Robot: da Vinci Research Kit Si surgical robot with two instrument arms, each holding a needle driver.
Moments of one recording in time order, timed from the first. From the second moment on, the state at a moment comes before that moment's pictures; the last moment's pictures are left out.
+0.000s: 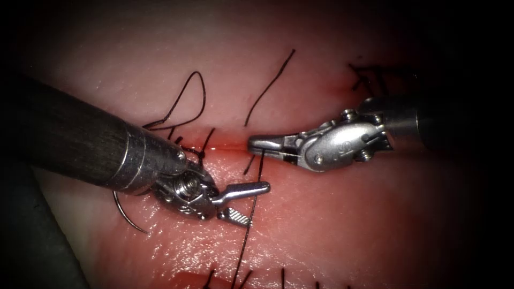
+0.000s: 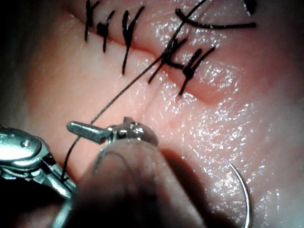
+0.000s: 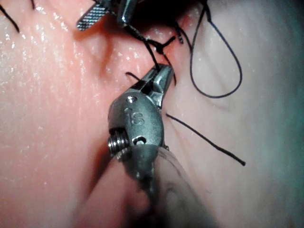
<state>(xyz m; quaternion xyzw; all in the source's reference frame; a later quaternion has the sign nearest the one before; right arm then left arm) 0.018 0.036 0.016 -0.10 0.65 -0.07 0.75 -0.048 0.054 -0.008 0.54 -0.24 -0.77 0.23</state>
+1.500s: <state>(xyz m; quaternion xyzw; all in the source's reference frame) 0.018 0.037 0.017 -0.09 0.64 -0.05 0.76 -0.046 0.042 -0.013 0.53 -0.23 -0.77 0.27</state>
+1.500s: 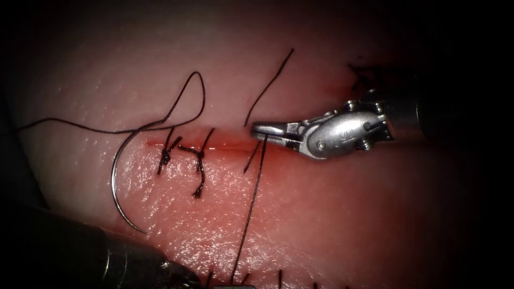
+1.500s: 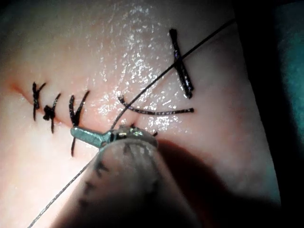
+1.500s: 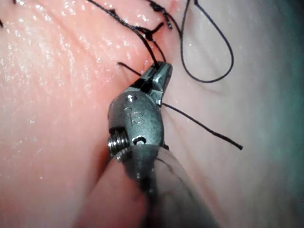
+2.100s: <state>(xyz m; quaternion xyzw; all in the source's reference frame) 0.018 0.037 0.017 -0.09 0.64 -0.05 0.76 -0.046 0.042 -0.015 0.53 -0.21 -0.77 0.27</state>
